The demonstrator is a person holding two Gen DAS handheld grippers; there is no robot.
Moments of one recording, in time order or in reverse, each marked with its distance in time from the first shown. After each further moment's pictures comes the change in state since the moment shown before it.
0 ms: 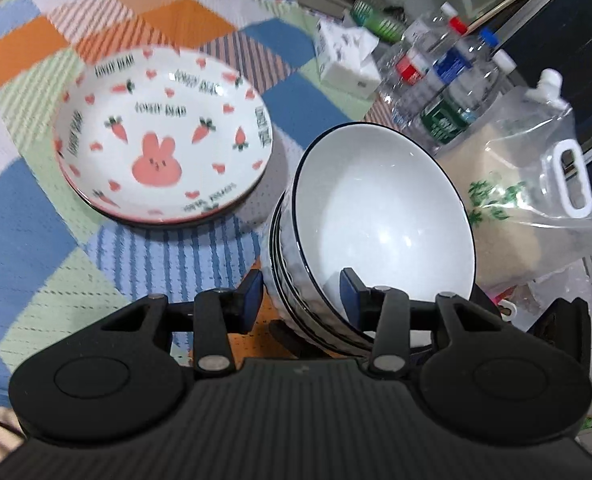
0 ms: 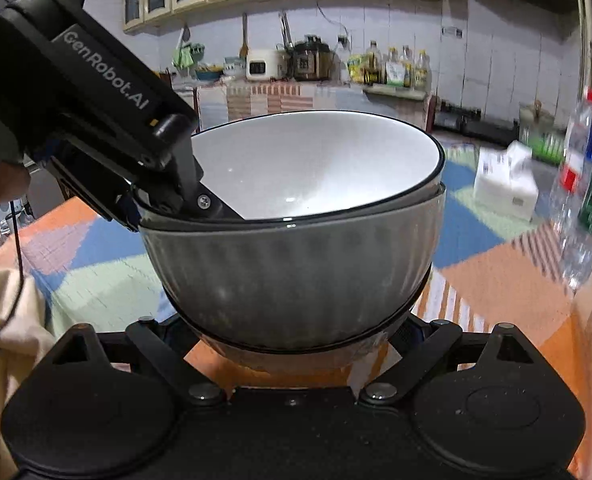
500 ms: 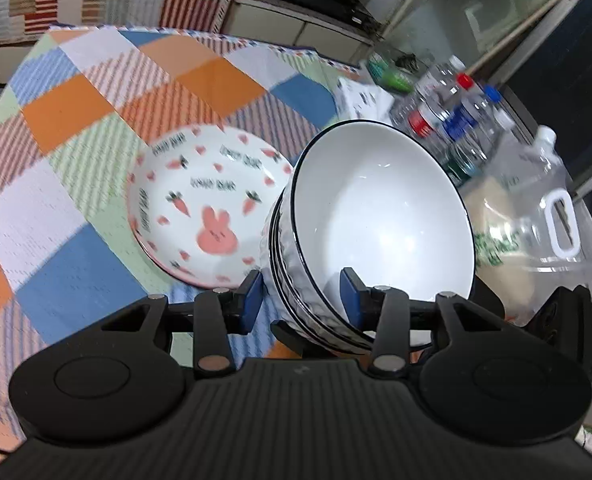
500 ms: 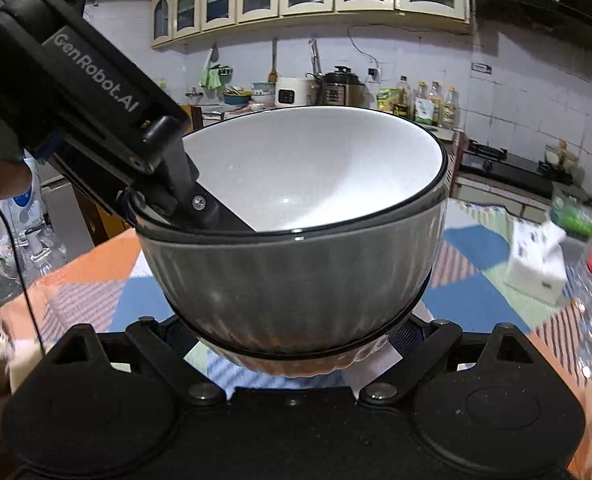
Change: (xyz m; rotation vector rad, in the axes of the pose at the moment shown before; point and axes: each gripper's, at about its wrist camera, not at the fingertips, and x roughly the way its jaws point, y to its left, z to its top) left arm -0.063 0.020 0.047 0.009 -0.068 0.063; right arm 0.002 0.014 0.072 -0.054 -0.059 0.057
